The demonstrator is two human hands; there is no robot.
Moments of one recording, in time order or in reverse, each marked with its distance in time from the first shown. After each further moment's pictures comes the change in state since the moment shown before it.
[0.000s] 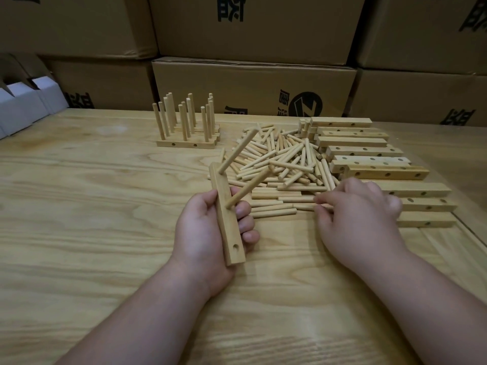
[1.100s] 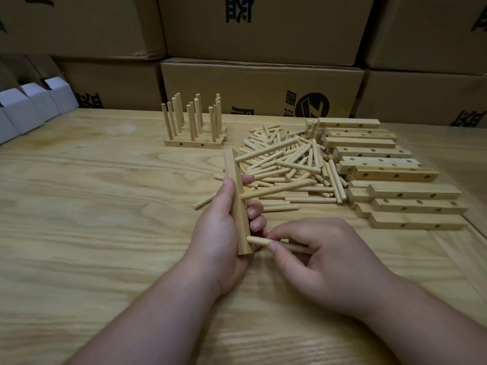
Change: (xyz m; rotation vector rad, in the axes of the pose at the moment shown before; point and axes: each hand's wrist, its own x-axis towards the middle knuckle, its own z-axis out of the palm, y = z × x) left_hand -0.002 -0.006 0.006 0.123 -0.020 0.124; right_hand -0.036 -0.031 -0.007 0.657 -0.126 -0.547
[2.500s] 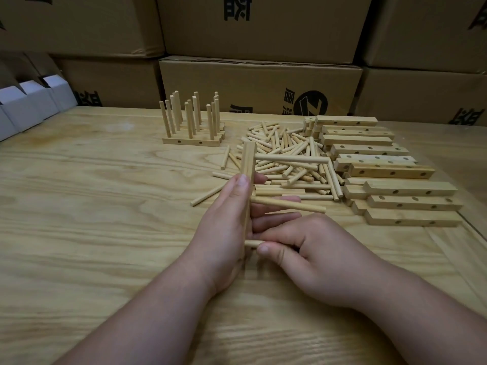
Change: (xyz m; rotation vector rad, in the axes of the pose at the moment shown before) left_hand -0.009 -0.001 0.003 0.249 -0.207 0.047; right_hand 0.010 0.000 -0.005 0.063 -0.273 -0.015
